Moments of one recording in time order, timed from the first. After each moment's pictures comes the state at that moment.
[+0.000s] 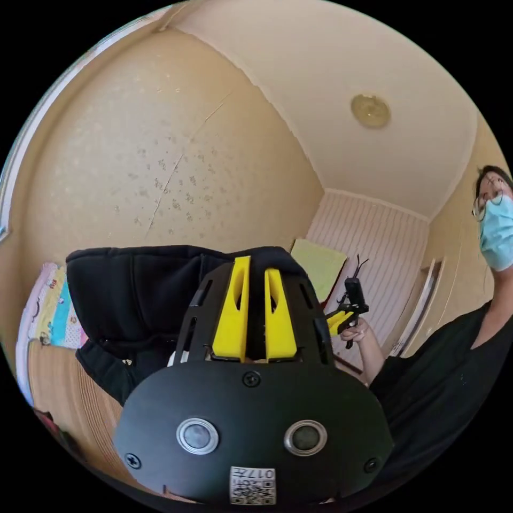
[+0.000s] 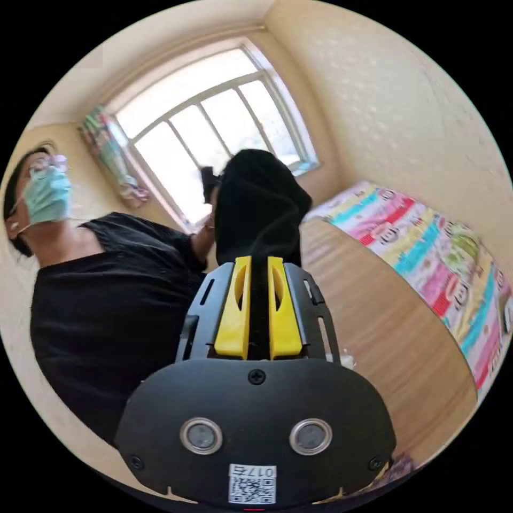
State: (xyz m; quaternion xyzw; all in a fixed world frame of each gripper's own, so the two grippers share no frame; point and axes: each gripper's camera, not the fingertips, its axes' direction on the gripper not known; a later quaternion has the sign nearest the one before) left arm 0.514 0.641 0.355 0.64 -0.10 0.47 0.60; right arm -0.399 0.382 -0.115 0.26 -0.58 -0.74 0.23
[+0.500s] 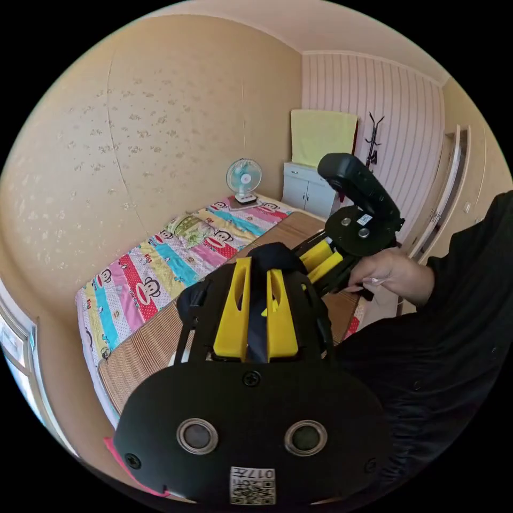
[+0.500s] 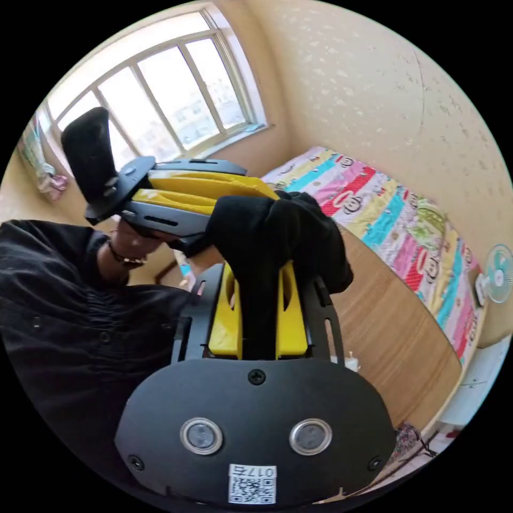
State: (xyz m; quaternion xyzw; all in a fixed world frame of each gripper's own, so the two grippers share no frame) left arm 0.571 0.539 0.445 0.42 -0.37 0.47 0.69; right arm -0.527 0.560 -0.117 0.34 -0.48 -0.72 0.36
